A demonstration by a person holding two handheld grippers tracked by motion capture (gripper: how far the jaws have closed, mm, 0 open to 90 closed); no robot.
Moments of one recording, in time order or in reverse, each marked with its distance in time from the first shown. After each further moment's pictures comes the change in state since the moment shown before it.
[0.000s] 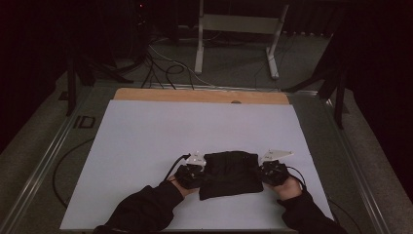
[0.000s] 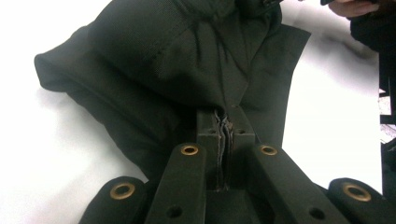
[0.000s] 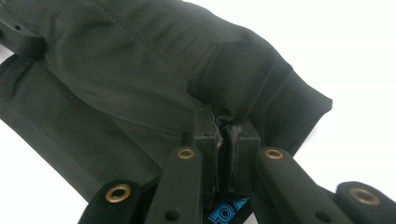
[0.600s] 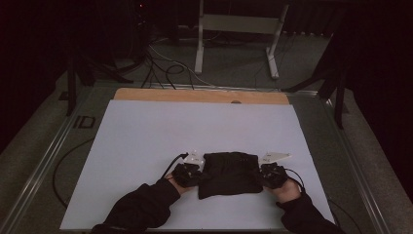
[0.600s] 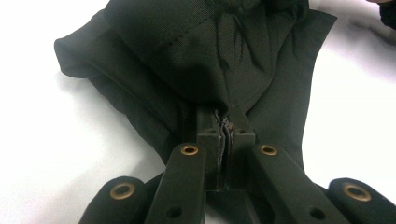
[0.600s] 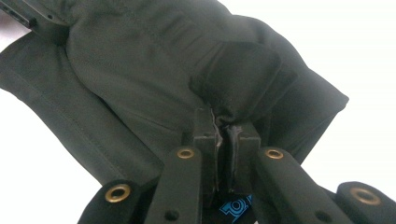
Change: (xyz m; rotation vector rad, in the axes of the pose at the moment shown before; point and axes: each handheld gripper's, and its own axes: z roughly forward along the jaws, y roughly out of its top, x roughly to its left) left arm 0.013 -0.006 0.001 0.026 0.014 0.030; right arm 0.008 -0.003 0.002 0.024 0.011 0.004
